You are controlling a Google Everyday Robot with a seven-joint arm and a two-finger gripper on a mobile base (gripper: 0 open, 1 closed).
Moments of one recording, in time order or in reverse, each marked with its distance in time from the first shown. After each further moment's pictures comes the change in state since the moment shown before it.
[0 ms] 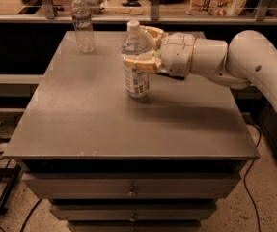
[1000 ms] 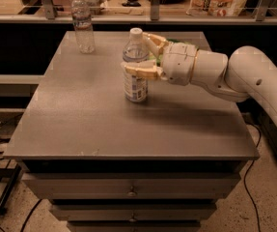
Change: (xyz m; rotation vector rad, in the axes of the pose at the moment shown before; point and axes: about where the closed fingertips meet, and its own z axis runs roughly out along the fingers) arm 0.011 0.013 -0.003 0.041 -0.040 0.041
